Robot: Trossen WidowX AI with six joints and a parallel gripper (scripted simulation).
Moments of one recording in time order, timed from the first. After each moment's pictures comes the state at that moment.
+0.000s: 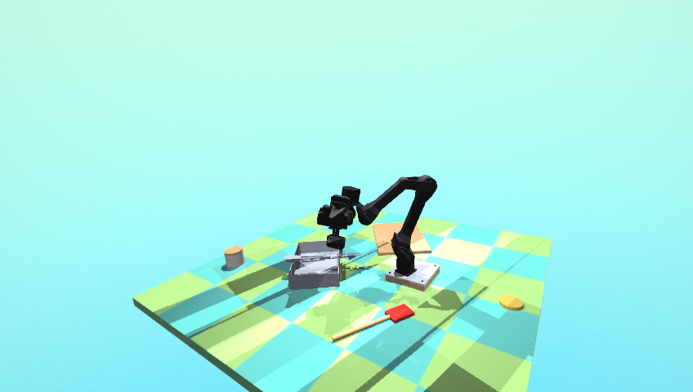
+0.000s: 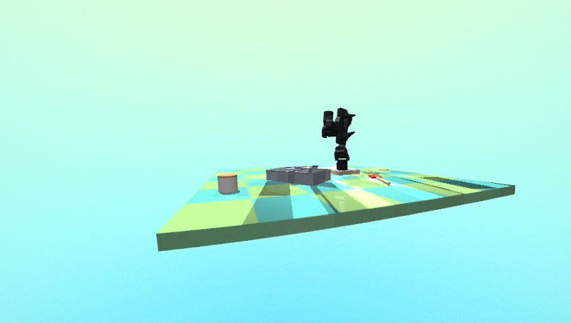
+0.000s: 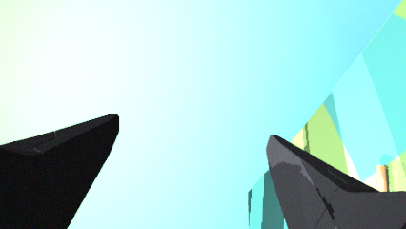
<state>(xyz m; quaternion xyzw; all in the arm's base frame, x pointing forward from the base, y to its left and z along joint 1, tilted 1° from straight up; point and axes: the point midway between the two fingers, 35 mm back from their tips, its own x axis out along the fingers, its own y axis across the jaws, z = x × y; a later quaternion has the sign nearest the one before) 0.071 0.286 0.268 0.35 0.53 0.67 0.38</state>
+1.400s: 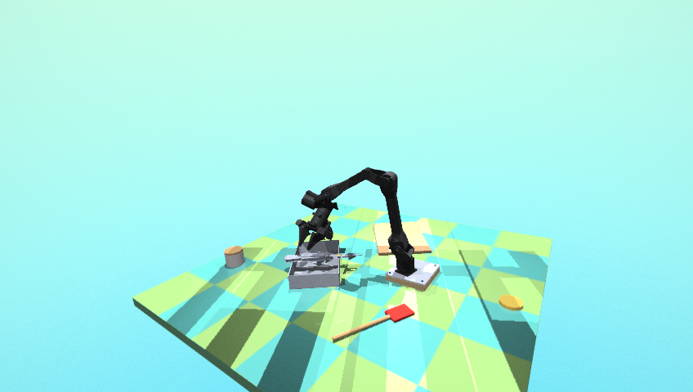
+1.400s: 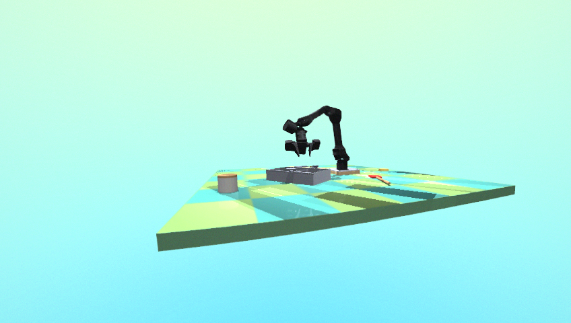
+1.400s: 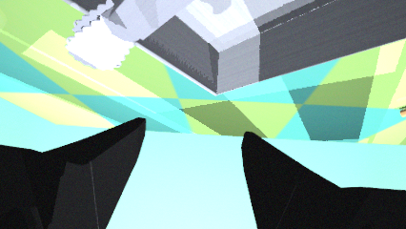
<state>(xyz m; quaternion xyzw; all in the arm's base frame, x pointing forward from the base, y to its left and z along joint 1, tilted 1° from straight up) 0.301 0.239 0.147 0.66 0.65 -0.25 0.28</state>
